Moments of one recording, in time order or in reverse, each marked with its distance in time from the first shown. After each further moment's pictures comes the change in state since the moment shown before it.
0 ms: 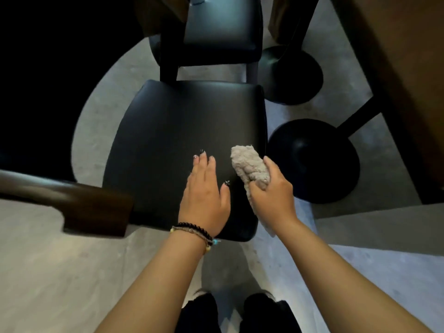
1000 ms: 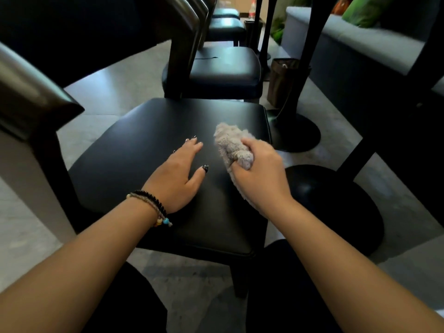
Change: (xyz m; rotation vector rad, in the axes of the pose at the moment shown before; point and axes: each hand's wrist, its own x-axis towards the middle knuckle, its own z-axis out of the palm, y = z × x) left_hand 0.040 -0.090 0.066 0.006 0.221 0.349; right_hand 0.039 0.060 0.057 -0.096 0.202 -0.572
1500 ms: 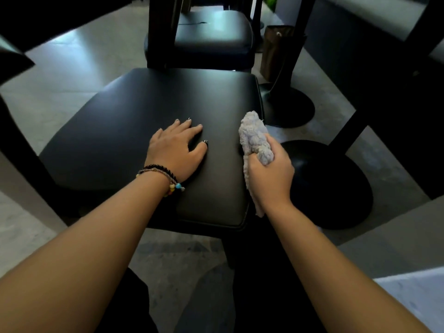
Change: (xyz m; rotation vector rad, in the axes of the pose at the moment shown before) left_hand 0.023 -0.004 0.036 0.219 -0.023 -0.157; right_hand -0.036 0.035 0.014 0.302 0.232 0.381
